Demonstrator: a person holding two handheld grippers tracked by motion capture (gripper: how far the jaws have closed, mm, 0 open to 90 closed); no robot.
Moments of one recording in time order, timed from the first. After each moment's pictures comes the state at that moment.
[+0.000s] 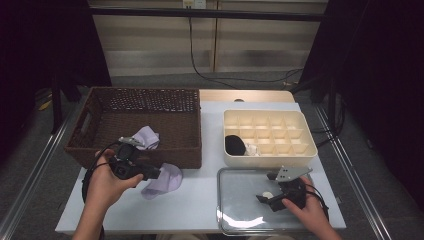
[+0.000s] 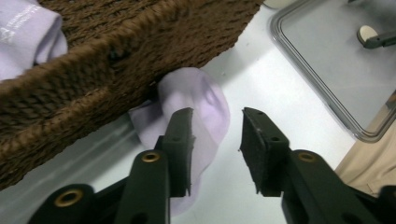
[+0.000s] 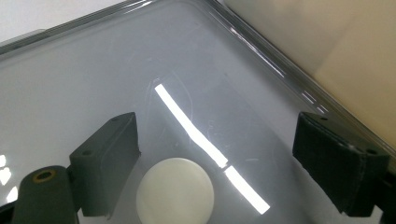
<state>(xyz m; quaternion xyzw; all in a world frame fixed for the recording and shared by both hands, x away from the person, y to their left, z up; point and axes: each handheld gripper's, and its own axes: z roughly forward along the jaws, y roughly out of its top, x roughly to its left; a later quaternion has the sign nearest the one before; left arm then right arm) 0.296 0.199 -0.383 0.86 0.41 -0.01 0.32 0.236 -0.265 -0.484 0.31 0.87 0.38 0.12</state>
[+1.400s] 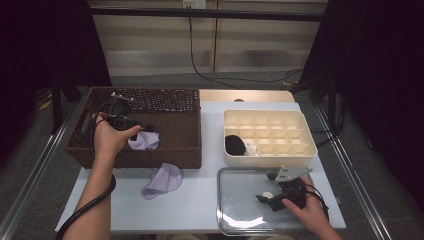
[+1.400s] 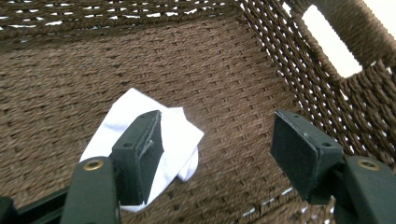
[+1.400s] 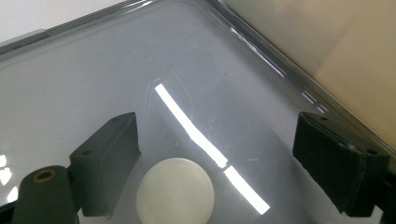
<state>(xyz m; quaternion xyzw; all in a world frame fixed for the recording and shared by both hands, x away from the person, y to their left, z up) 0.416 0.222 -0.377 0.78 0.52 0.05 0.34 0.236 -0.265 -0.484 0.31 0.87 0.38 0.12</state>
